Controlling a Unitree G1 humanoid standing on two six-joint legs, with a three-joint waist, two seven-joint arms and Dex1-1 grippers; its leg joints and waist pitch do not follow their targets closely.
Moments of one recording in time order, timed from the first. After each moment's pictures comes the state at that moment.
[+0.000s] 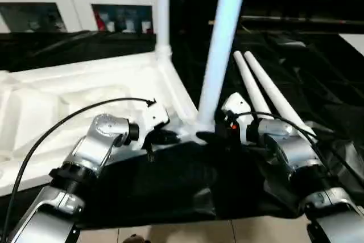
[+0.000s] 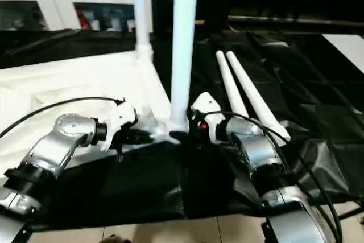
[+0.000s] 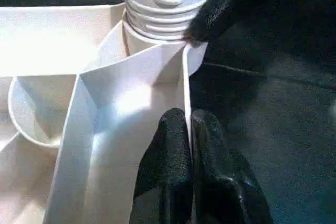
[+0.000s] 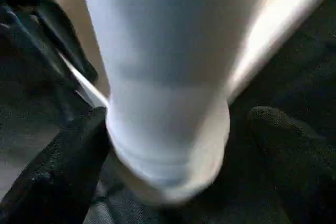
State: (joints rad) left arm -0.55 0.39 -0.29 0.44 -0.01 0.22 -1.13; right arm -0.57 -0.32 0.20 0.58 0.08 0.12 0.97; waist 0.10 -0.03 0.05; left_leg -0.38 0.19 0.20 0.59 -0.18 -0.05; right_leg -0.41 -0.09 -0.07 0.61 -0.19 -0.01
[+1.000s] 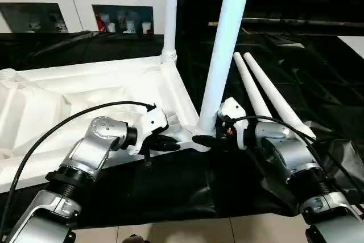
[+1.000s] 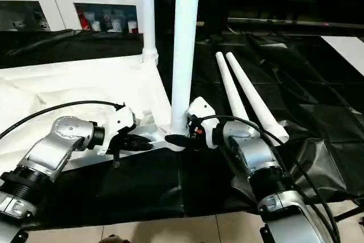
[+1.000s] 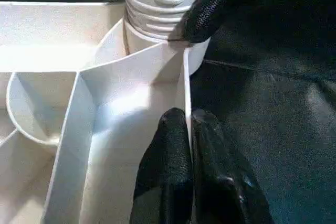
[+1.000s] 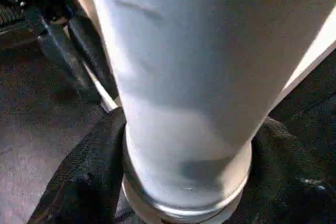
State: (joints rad) left arm -0.53 0.41 -0.29 0.41 -0.01 0.25 -1.14; right arm -0.55 -0.27 0.19 0.59 0.10 0.14 0.98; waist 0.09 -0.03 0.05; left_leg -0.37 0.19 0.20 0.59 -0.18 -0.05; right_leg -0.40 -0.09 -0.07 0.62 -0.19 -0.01
